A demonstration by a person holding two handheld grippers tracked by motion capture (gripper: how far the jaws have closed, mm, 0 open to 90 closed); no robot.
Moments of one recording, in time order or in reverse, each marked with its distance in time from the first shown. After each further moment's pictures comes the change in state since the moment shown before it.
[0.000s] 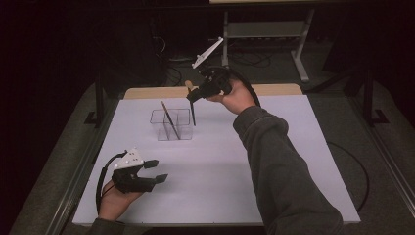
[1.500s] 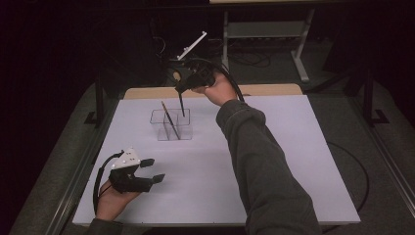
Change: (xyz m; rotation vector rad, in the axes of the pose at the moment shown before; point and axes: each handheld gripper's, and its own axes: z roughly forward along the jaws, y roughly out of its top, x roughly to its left) left arm 0.006 -0.003 -0.005 0.009 0.023 0.003; right arm -0.025 0.030 0.035 0.002 -0.050 0.051
